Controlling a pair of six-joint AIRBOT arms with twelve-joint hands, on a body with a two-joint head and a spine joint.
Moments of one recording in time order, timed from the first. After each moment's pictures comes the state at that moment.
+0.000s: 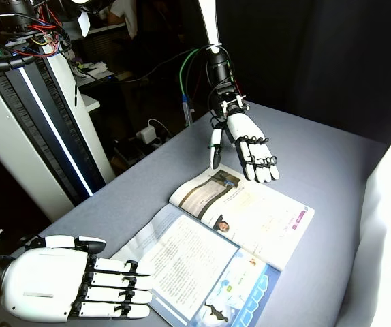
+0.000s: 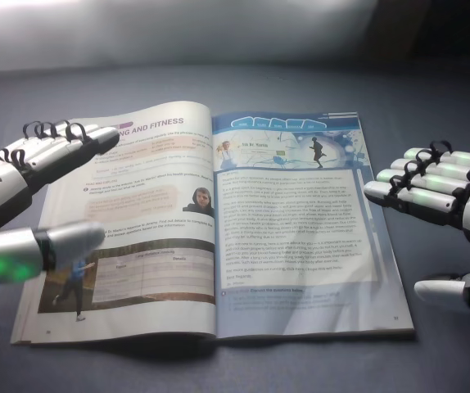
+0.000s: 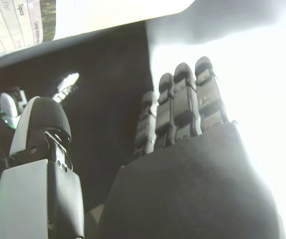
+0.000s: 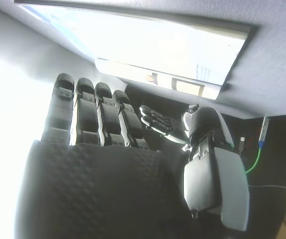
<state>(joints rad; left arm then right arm) 1.05 -1.03 1.24 -0.04 -1.17 0.42 -0.88 -0.83 0.96 -0.10 0.66 -0.87</state>
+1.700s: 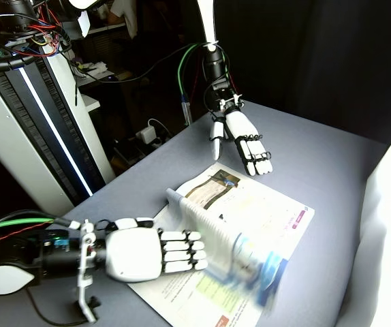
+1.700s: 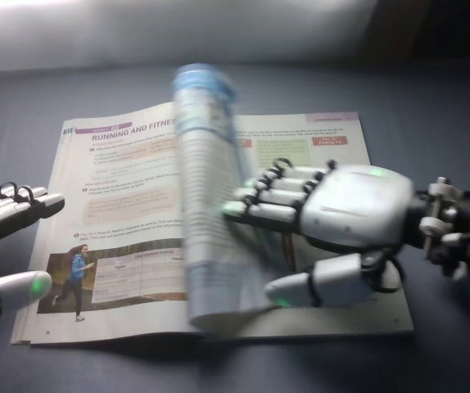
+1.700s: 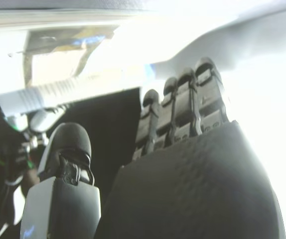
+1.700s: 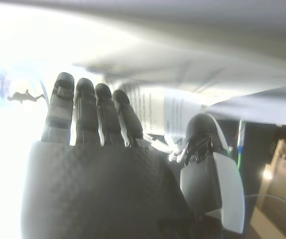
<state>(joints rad) 1.29 -1.02 1.19 -0.20 -1.23 0.39 -0.63 -1.25 1.24 -0.41 0.49 -0.68</state>
